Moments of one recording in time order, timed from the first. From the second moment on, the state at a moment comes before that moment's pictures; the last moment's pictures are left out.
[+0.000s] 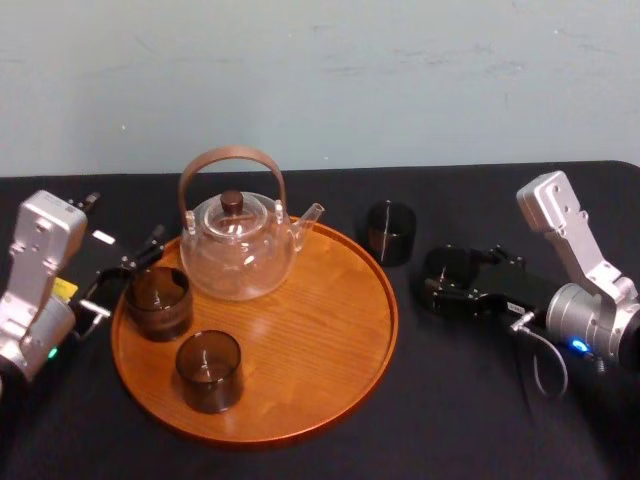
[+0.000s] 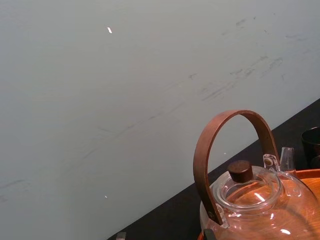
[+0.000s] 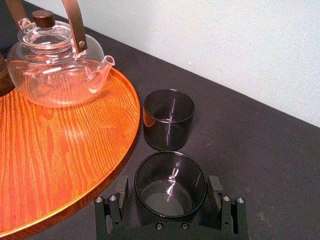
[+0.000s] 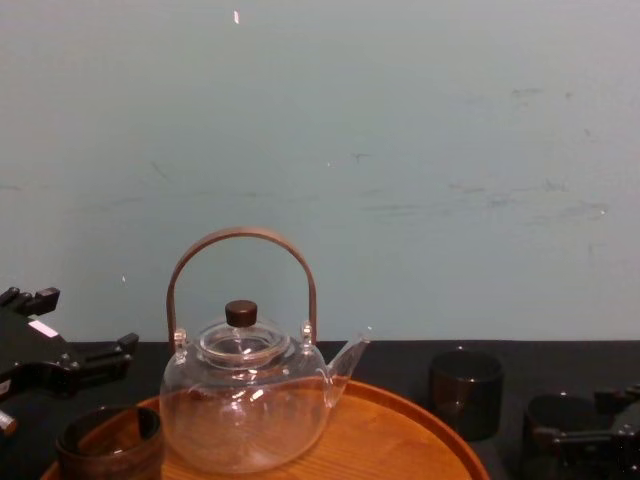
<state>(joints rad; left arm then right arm) -0.20 0.60 0.45 -1.41 -0.25 -0.12 0.03 0.23 0.49 -0.34 -1.42 0.28 0.27 0.42</state>
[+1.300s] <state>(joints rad) -0.20 0.60 0.45 -1.41 -0.25 -0.12 0.03 0.25 0.49 -0.35 -1.40 0.28 0.27 0.42</state>
